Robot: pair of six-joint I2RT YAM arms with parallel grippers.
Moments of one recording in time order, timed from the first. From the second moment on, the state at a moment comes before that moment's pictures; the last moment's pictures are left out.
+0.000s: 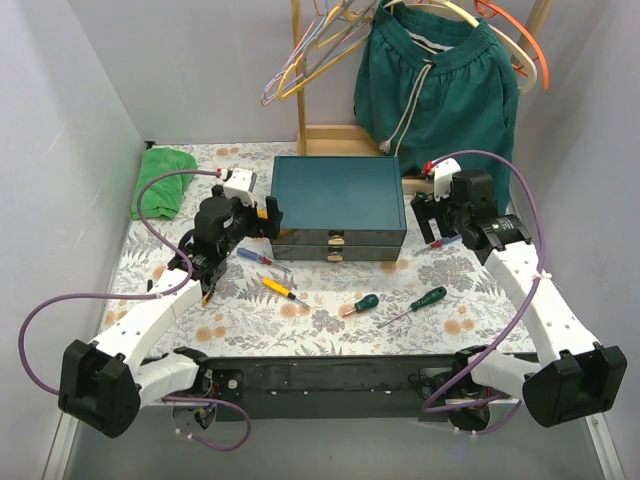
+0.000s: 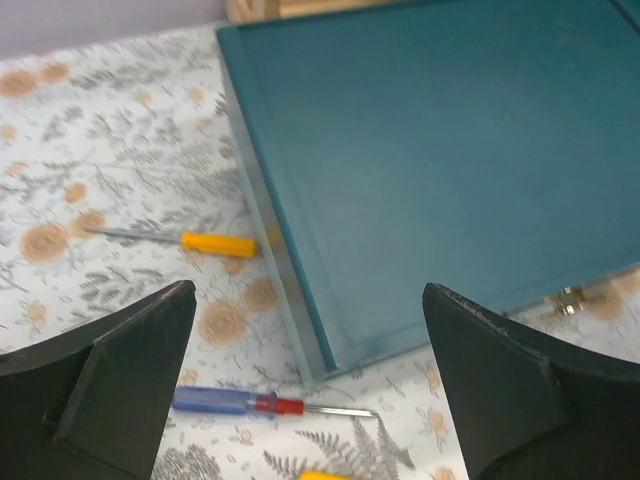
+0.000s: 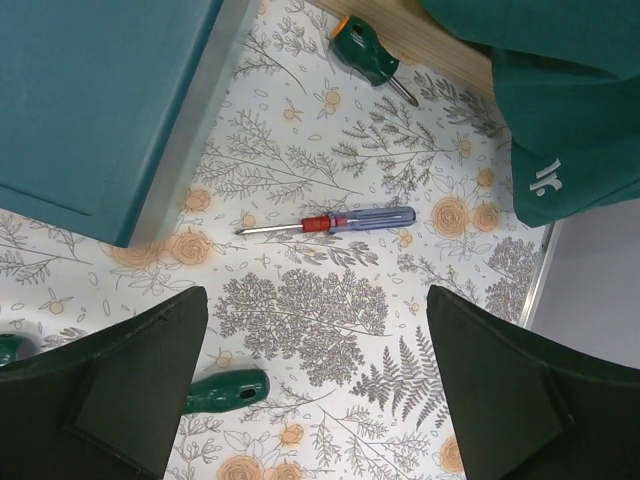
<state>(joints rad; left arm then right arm) -0.42 1.09 0.76 0.11 -0.05 -0.11 0.28 1.15 1.08 -0.64 0.10 -0.25</state>
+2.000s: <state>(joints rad) -0.50 1.36 0.91 -0.06 0.51 -0.35 0.24 1.87 1.74 -0.48 -0.26 -0.24</state>
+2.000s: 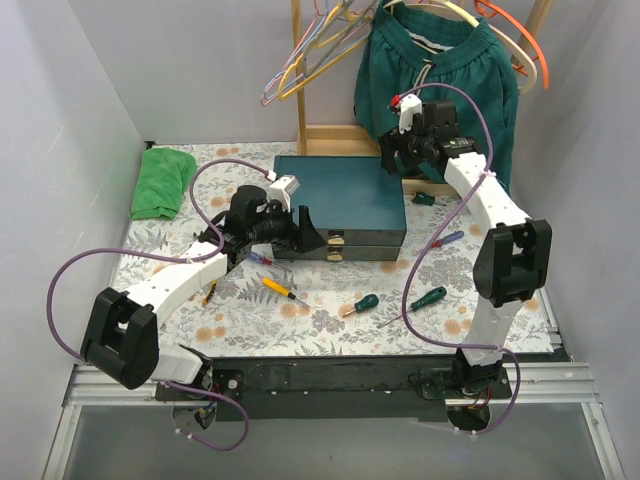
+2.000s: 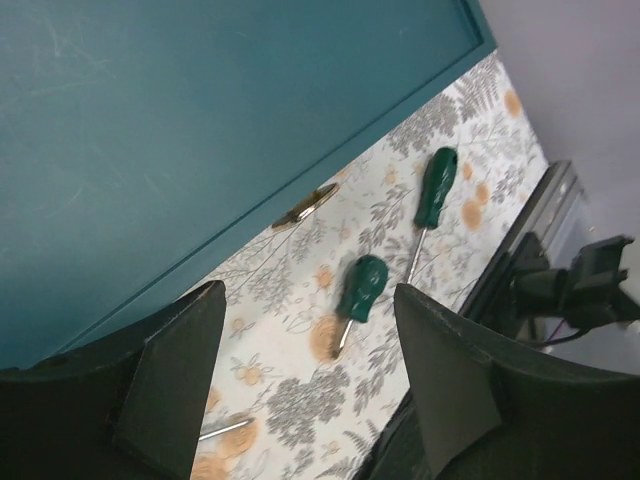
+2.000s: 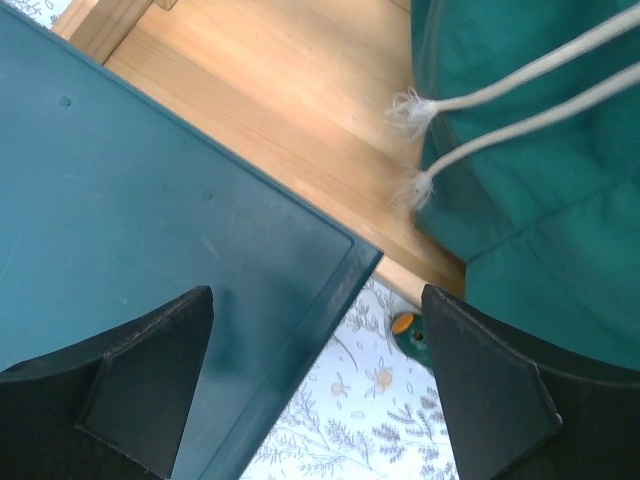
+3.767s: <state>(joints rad) -0.85 1.32 0.85 -0.05 0.32 0.58 0.24 1.62 1.56 -0.47 -0.16 -0.35</state>
